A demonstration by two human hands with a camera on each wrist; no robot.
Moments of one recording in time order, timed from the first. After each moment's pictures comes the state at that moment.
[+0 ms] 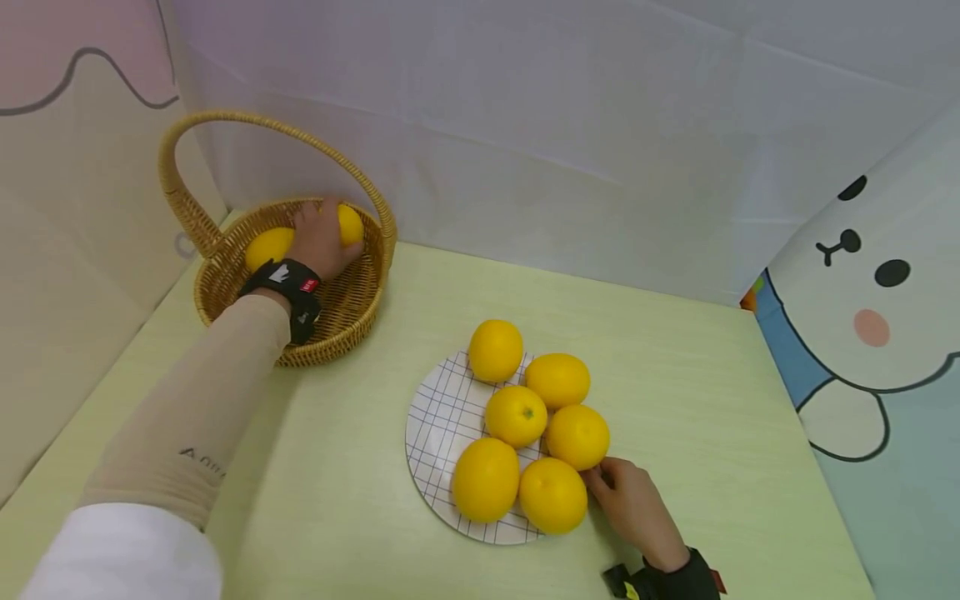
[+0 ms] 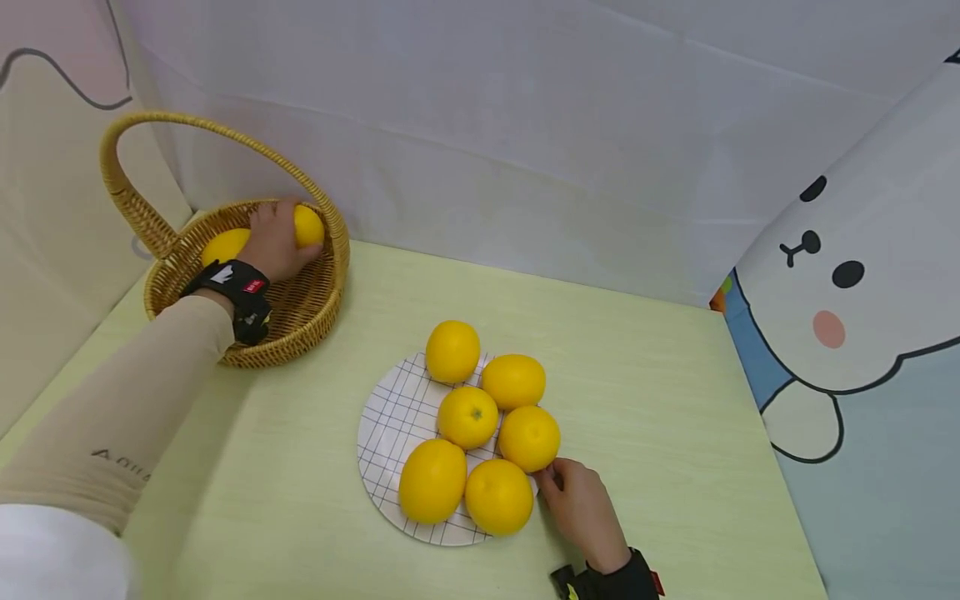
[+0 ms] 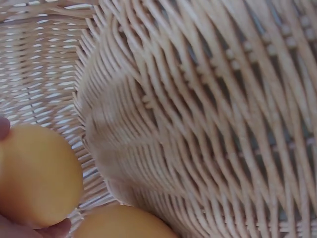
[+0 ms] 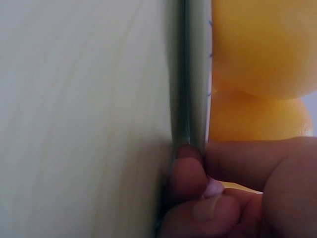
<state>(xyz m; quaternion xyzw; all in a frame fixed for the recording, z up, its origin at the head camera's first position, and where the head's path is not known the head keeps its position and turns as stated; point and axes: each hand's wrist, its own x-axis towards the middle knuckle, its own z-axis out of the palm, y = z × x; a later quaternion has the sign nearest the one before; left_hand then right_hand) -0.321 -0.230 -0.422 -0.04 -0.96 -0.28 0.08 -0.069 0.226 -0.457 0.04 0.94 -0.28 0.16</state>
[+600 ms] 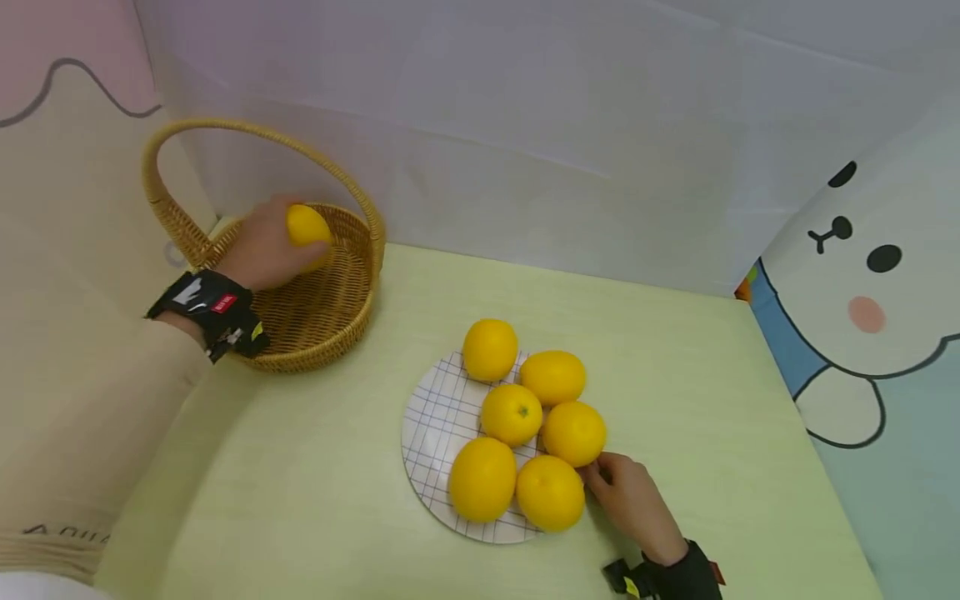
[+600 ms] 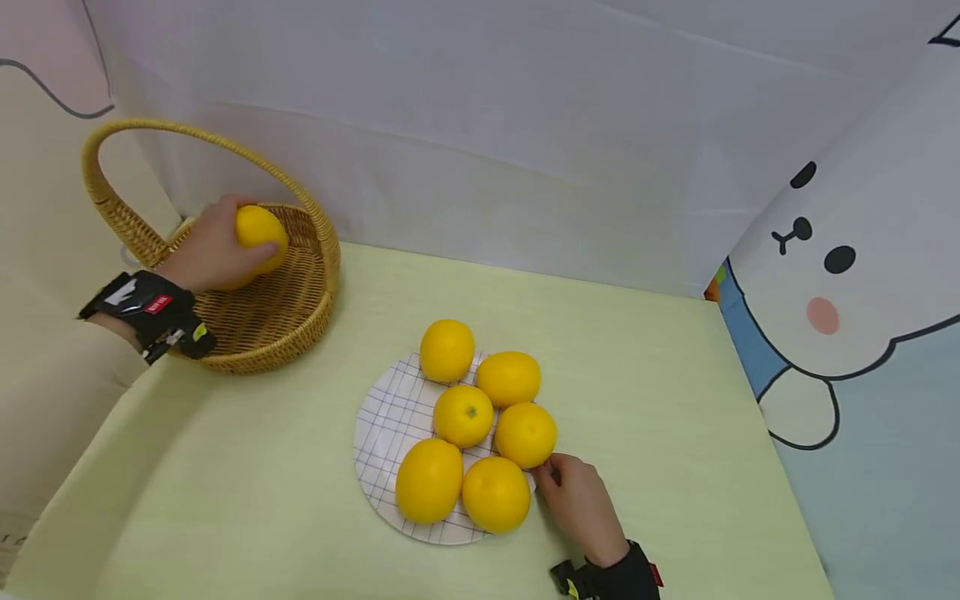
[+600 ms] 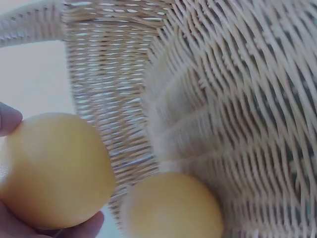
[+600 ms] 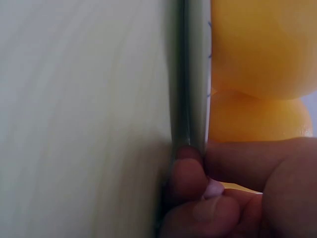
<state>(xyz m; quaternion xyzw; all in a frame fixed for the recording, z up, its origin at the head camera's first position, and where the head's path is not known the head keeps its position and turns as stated) -0.274 -0.273 -0.385 -0.05 -0.94 -0.34 0.04 -0.068 0.219 -0.459 0.04 0.94 -0.30 0.16</state>
